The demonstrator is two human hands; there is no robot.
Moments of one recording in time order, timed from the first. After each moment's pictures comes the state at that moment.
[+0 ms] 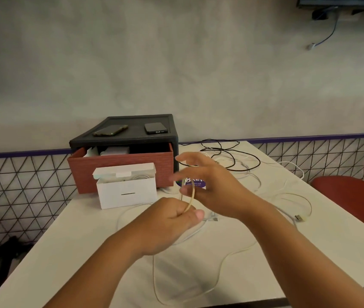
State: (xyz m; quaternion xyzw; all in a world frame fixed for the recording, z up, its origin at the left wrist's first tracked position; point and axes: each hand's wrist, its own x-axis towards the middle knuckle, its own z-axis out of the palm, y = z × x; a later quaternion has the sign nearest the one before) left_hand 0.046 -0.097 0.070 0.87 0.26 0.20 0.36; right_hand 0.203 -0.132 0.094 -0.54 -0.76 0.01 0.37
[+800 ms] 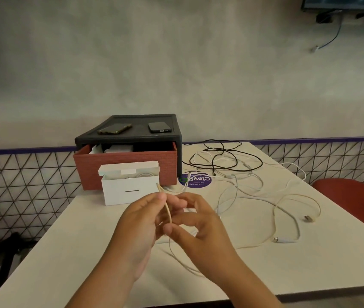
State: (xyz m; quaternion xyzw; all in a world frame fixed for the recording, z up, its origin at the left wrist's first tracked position) left_hand 0.027 -0.124 0.064 0.55 0.31 0.46 0.62; right_hand 0.139 -0.166 0.029 -0.53 -0.64 0.16 0.53
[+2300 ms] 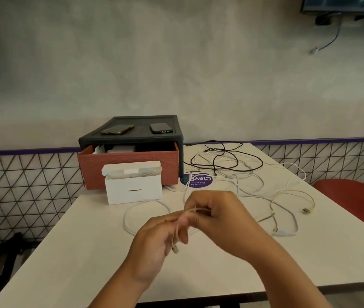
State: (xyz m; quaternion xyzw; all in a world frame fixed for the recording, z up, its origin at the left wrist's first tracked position) left_hand 0.023 -0.128 0.032 0.64 0.21 0.39 0.63; right_hand 0.157 -0.189 0.079 -0.56 -0.69 0.16 0.43
